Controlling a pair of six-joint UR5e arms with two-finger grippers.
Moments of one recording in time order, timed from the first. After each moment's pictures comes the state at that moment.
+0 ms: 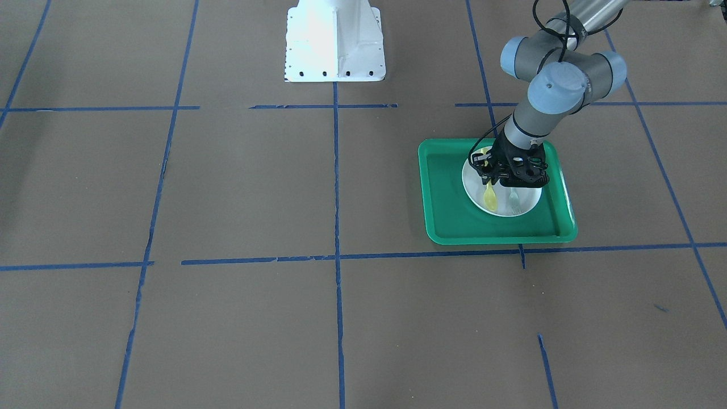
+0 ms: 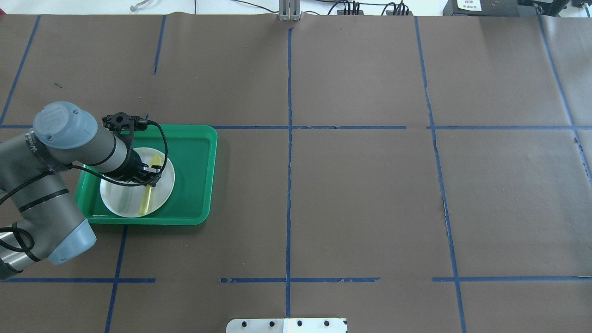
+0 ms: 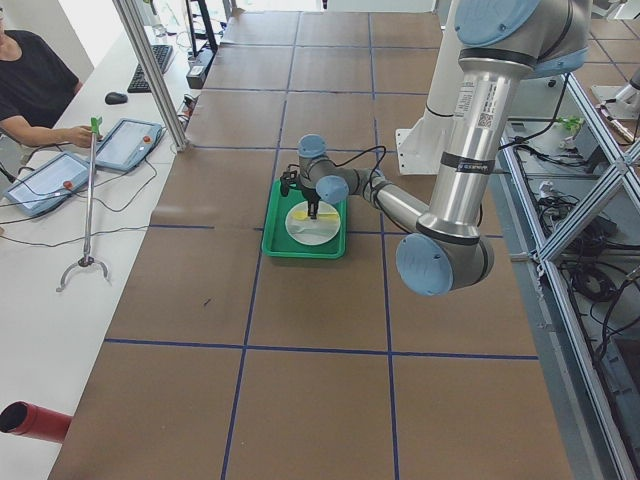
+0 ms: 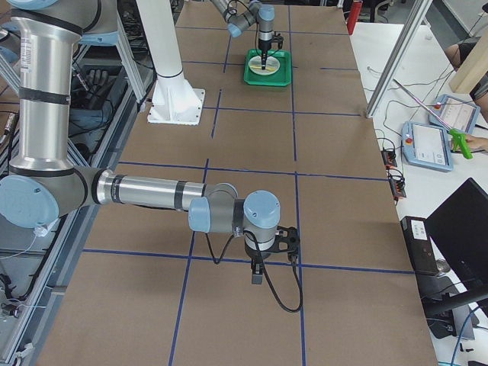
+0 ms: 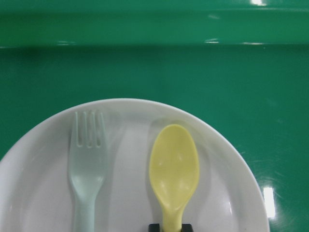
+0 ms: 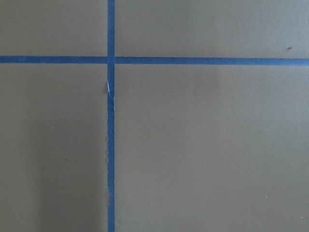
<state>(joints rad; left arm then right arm) -0.69 -1.81 -1.73 -1.91 -2.04 -1.03 1.58 -1.70 1.64 -1.50 2.28 0.01</state>
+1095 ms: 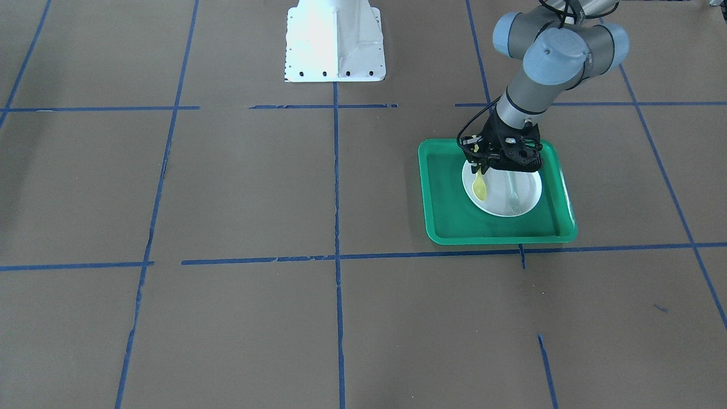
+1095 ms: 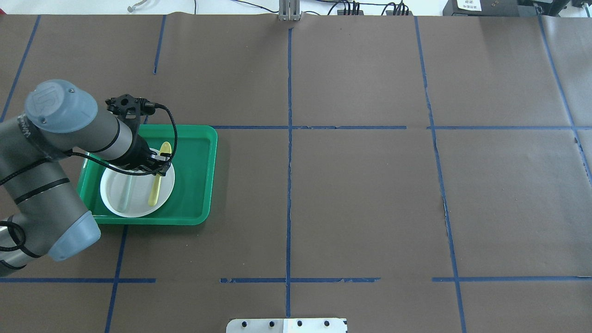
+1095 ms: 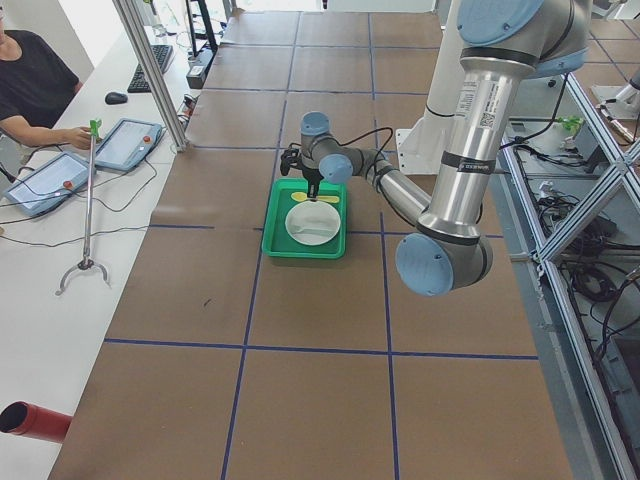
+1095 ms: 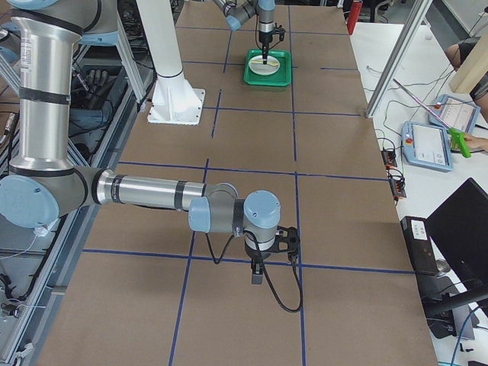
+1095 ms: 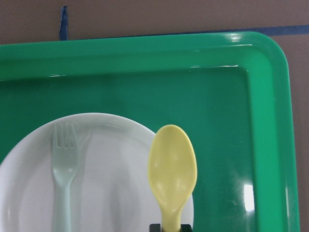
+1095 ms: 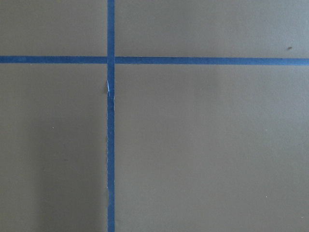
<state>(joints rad) -0.70 -1.89 -1.82 -1.78 -2.04 -1.04 1.58 -1.70 1.64 -1.50 2.28 0.01</state>
